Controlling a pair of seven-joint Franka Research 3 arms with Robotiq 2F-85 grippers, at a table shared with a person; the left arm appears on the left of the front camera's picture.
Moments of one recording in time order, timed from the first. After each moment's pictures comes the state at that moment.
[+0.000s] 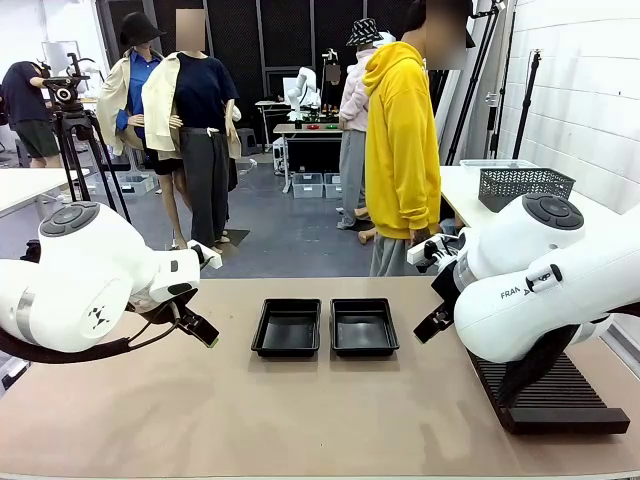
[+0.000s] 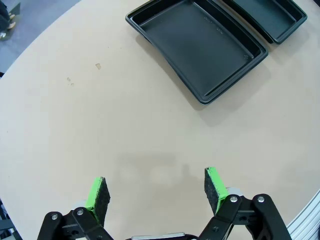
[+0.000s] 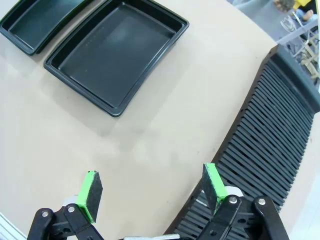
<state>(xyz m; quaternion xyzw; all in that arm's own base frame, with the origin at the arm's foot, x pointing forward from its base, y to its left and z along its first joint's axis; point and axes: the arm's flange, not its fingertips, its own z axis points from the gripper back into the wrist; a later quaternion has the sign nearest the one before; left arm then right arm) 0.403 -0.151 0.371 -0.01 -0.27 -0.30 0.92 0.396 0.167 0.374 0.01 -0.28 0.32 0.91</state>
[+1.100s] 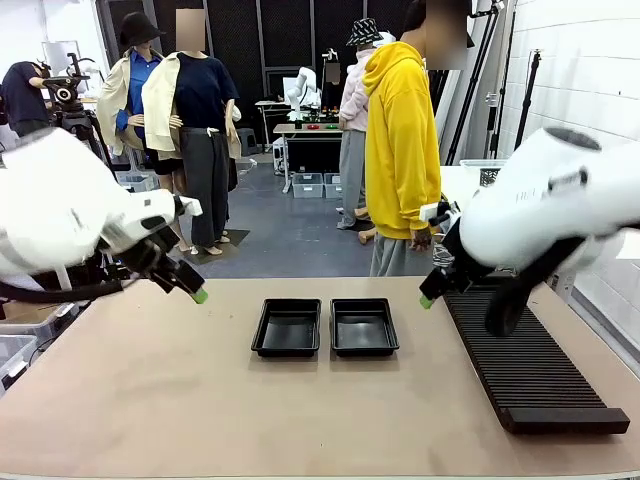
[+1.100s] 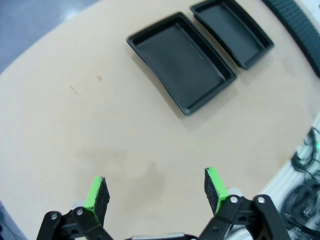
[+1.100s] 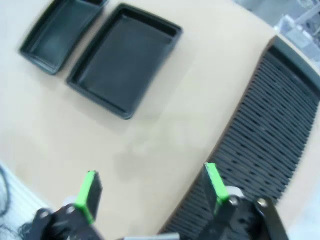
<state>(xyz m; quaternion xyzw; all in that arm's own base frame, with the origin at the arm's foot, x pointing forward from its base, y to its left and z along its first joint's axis) 0.440 -0.113 0.463 -0.11 -0.21 -0.28 0.93 0.428 0.147 0.453 0.10 -0.21 0.28 0.93</state>
